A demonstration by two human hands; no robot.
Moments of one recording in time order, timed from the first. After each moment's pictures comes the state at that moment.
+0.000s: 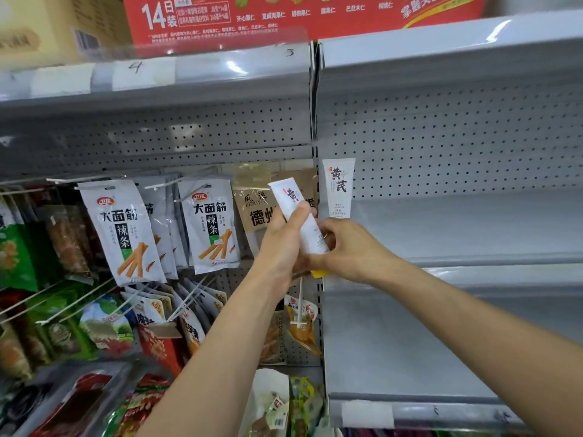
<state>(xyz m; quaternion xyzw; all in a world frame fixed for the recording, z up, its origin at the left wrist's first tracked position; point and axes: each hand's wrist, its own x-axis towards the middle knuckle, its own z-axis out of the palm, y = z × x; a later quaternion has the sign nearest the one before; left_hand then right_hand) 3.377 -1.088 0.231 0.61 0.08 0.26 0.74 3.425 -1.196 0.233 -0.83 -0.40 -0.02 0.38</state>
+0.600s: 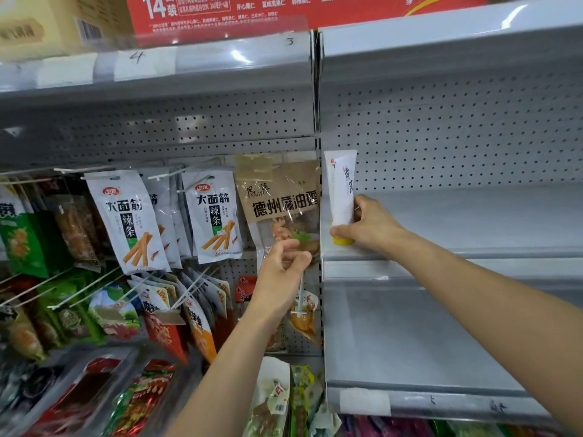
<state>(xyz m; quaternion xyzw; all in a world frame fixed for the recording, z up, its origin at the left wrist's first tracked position) 3.357 -1.079 0.168 0.77 0.14 0.26 0.56 3.498 -1.202 0.222 -0.84 -0.29 -0.02 0.47</state>
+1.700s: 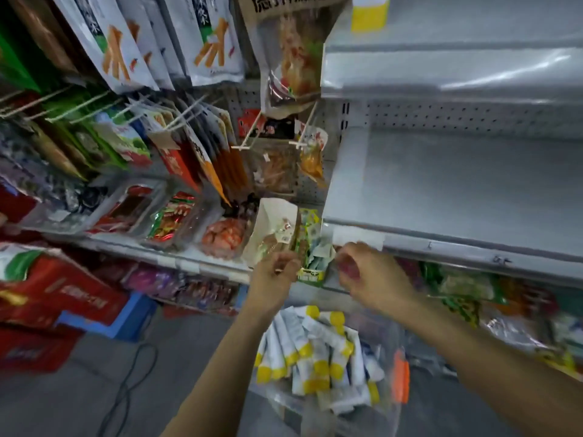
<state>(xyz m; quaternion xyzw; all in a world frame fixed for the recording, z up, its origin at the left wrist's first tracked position) 3.271 -1.140 -0.074 0.70 0.38 0.14 0.59 3.387 -1.290 -0.042 -0.87 -0.43 0.12 0.21</state>
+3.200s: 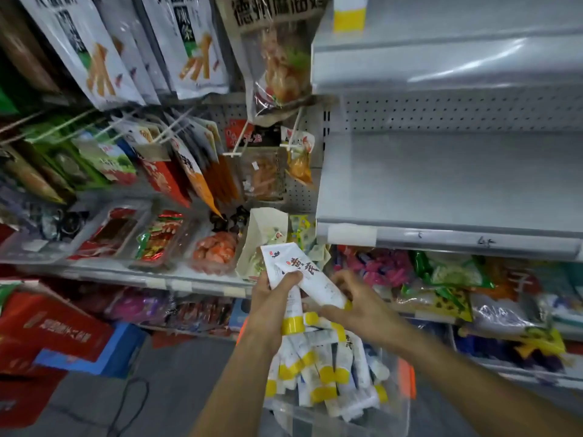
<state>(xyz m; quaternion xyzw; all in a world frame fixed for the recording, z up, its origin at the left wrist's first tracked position) 3.244 -1.158 -0.083 0.50 0.39 0.15 0.76 3.333 -1.304 -0.081 -0.80 -0.32 0.31 0.40</state>
